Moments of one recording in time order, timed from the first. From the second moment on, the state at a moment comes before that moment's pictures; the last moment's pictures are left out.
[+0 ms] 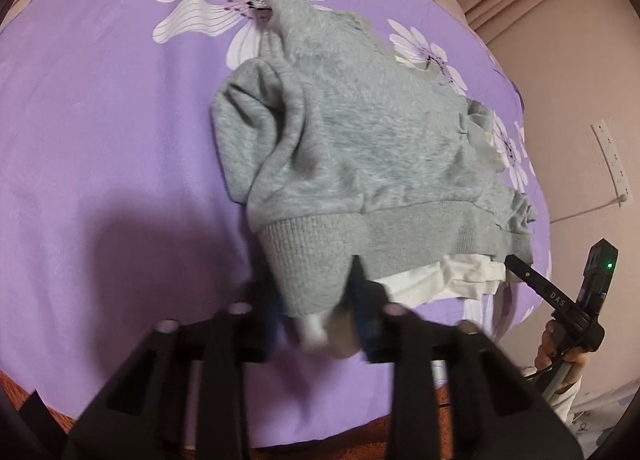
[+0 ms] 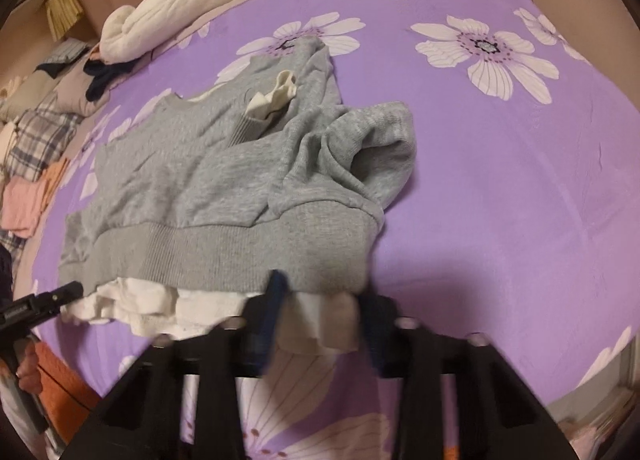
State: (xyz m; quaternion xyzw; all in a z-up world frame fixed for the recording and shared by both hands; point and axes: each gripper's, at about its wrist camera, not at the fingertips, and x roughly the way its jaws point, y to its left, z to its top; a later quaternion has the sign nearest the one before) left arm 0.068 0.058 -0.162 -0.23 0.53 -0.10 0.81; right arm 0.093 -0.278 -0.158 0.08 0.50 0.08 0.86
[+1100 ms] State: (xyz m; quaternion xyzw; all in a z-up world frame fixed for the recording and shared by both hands) left arm 0.018 0.069 -0.035 -0.24 0.42 -0.18 0.86; right arm 0.043 -0.298 -0.040 0.17 0.35 0.14 0.91
